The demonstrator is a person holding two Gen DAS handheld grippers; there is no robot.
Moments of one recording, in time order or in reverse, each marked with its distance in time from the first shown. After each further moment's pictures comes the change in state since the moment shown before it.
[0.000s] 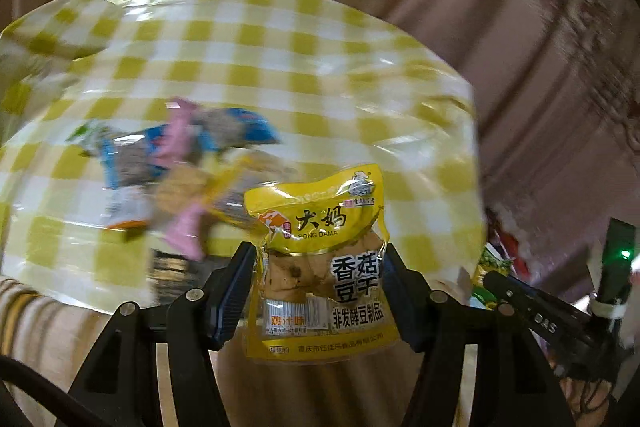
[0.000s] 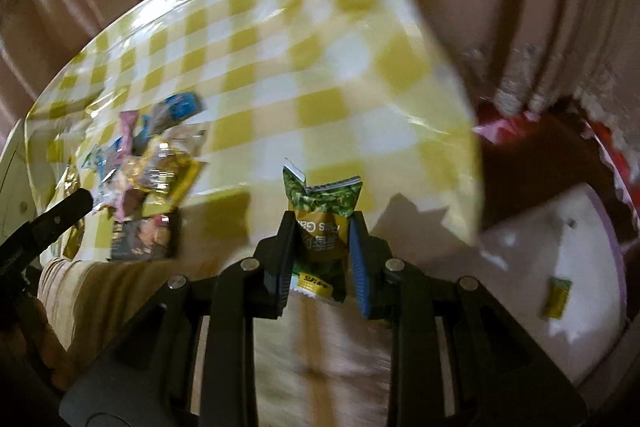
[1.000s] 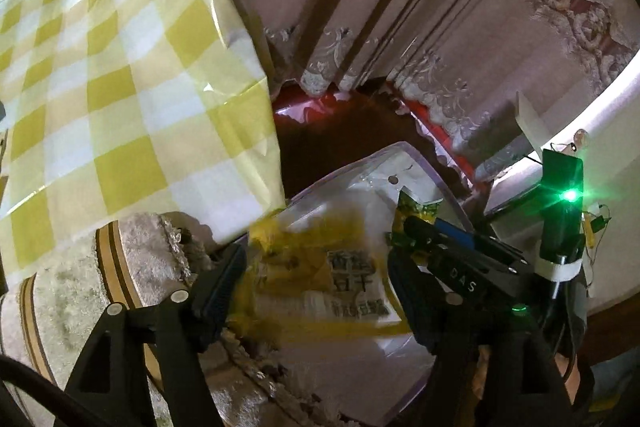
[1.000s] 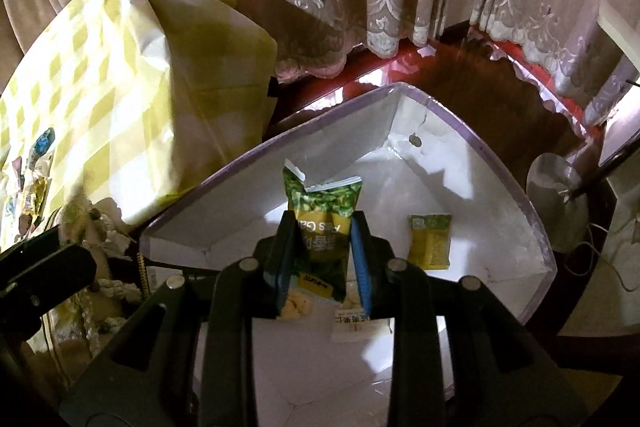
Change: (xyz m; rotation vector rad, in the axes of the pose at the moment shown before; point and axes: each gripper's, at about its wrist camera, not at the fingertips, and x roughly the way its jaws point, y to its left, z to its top) left arm 0.107 -0.205 -0.062 0.298 0.372 -0.298; right arm -0.004 -0.183 -0.046 0.243 0.079 -0.224
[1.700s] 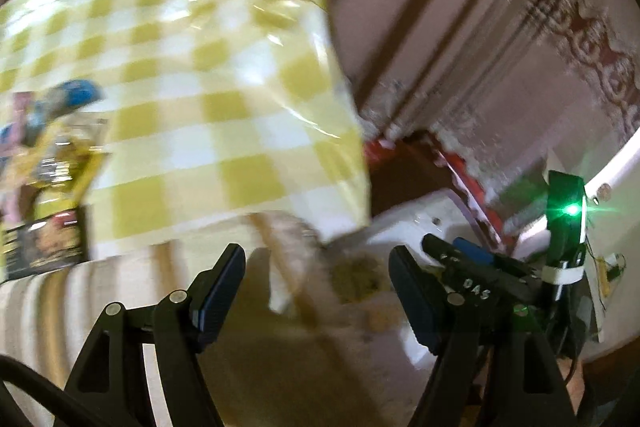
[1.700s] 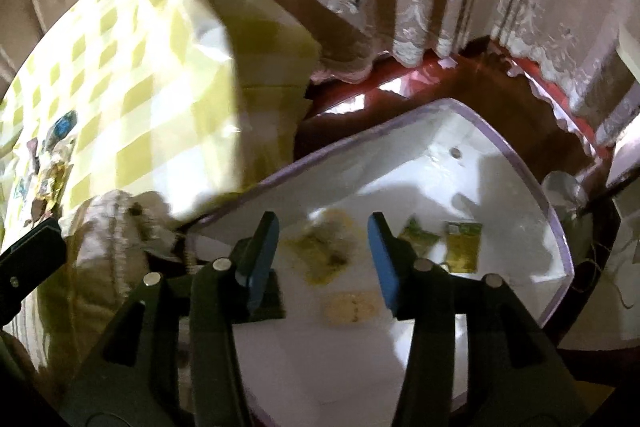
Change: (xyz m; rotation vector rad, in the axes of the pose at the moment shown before) left arm -0.079 0.054 -0.030 -0.128 -0.195 0.149; right arm -0.018 0.064 -0.002 -0.097 -0.034 0.043
